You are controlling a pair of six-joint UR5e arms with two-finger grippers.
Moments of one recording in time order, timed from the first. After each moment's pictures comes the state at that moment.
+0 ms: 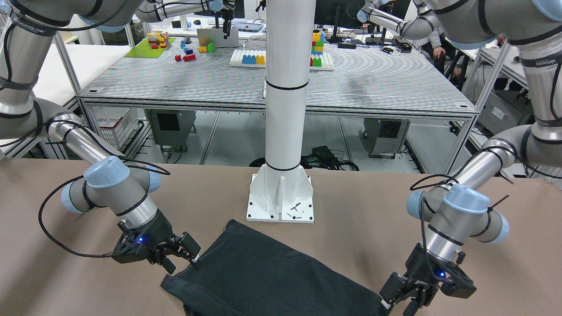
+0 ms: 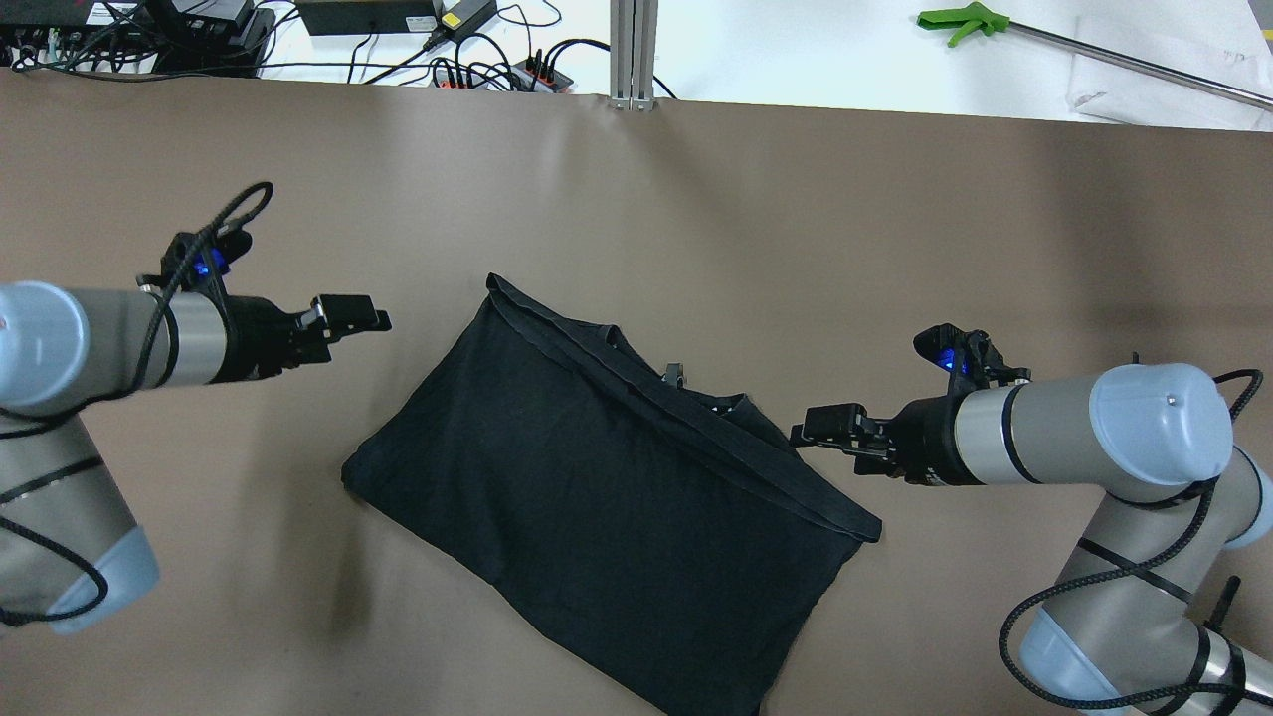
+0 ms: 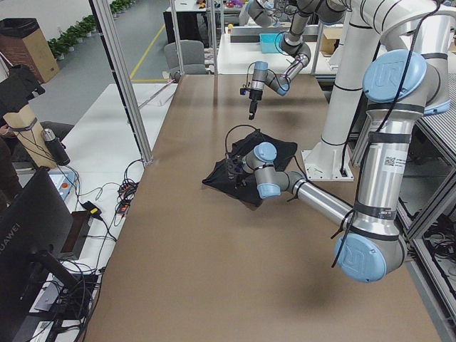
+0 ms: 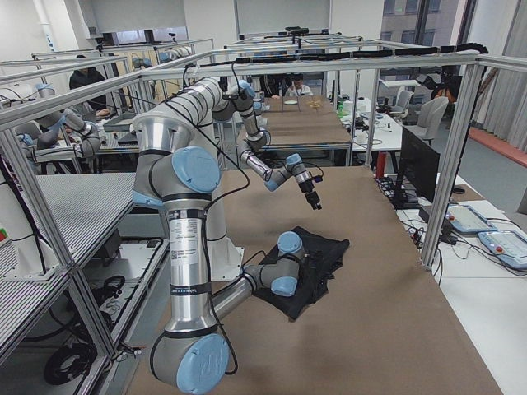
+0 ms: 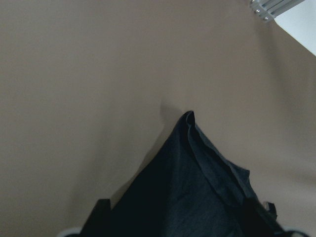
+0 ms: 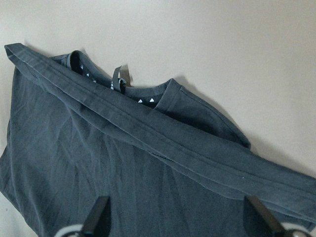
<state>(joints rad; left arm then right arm) -0.74 -1.77 -1.84 -2.36 -1.78 -1.58 0.69 -1.42 1.93 -0.83 2.01 1.53</state>
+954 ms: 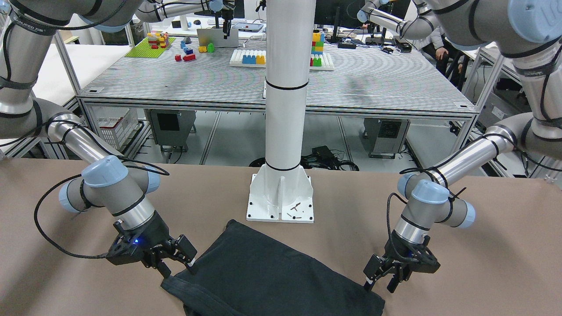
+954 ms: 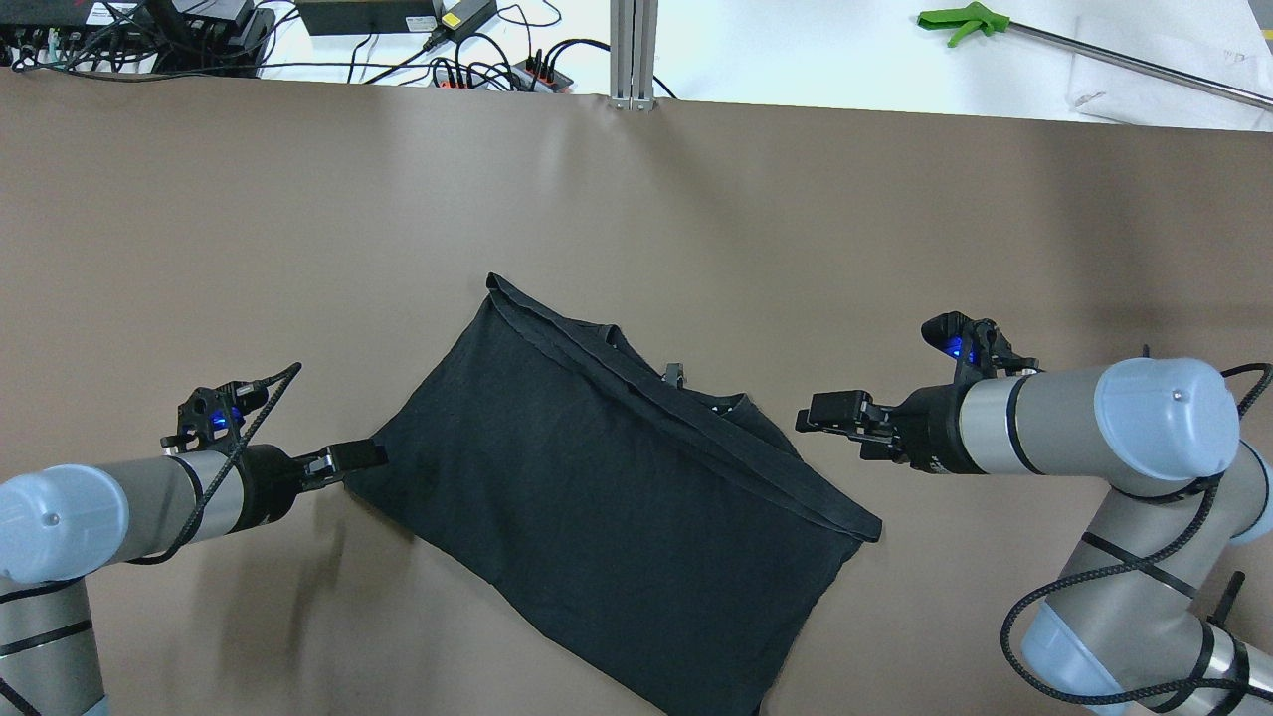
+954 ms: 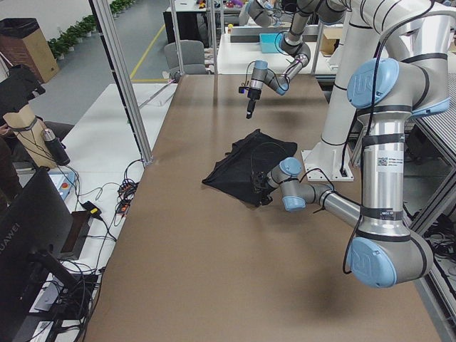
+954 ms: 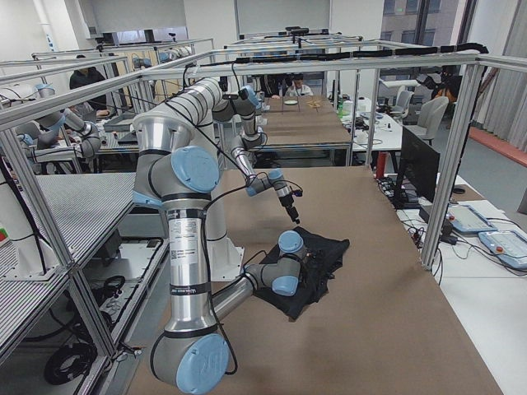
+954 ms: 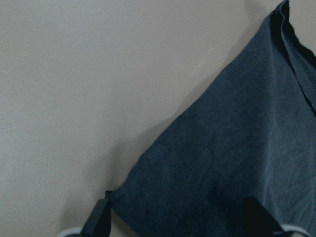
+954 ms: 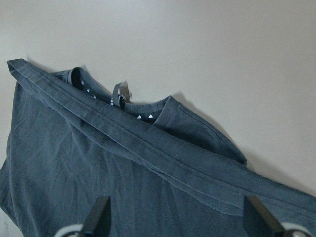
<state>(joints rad) -0.48 -1.62 -1.88 -2.41 -1.56 -1.63 0.70 -1.42 1.94 -0.84 1.97 1.52</state>
